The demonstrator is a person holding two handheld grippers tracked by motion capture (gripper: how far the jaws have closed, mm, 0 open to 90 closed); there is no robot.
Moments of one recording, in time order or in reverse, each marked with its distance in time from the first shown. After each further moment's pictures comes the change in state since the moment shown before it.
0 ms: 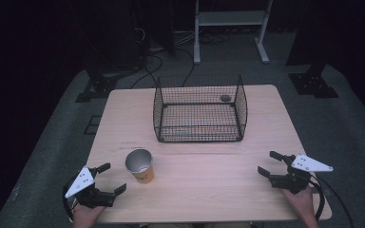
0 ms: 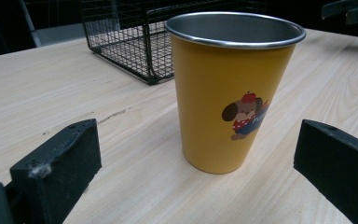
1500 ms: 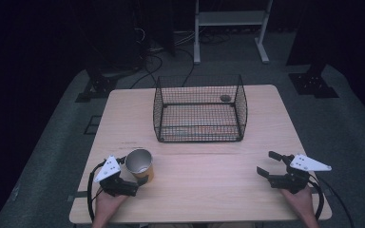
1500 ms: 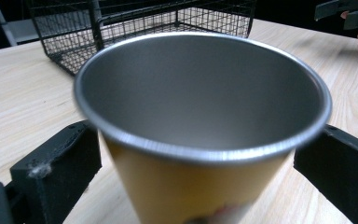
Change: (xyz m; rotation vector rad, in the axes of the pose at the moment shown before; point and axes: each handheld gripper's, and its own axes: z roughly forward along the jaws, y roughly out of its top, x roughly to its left) left arm -0.019 0.027 0.065 0.040 -0.055 0.002; right arm 0.001 0.000 0.002 0.012 0.010 -0.006
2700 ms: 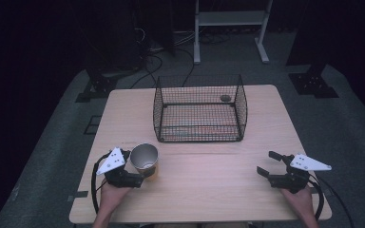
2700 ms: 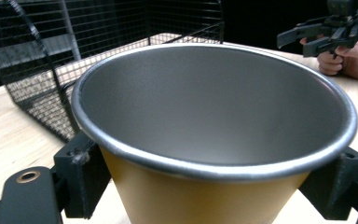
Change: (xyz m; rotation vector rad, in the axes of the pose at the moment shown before) left arm -0.005 0.037 0.012 -0.063 -0.111 0.065; right arm -0.001 0.000 0.000 0.000 0.000 0.012
